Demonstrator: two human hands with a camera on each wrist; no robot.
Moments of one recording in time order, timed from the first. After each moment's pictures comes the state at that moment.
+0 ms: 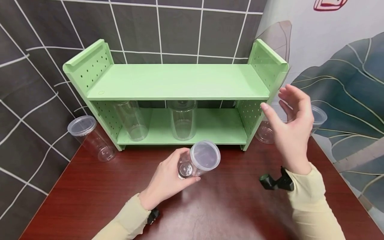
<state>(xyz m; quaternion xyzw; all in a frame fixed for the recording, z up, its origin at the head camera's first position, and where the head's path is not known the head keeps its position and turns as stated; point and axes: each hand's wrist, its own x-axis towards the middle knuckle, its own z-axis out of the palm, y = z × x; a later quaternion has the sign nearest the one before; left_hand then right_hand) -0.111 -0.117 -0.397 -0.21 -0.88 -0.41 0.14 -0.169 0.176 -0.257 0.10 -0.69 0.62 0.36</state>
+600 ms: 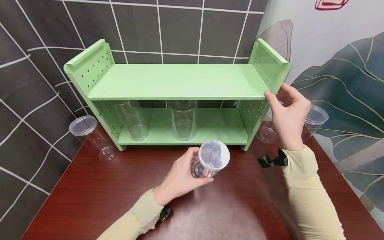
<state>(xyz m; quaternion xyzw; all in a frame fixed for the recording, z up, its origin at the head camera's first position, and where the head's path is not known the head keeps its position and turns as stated) -0.123 -0.086 -0.402 -0.23 -0.84 -0.48 0.08 -0.228 0.198 -0.265 0.01 -0.73 0.58 0.36</state>
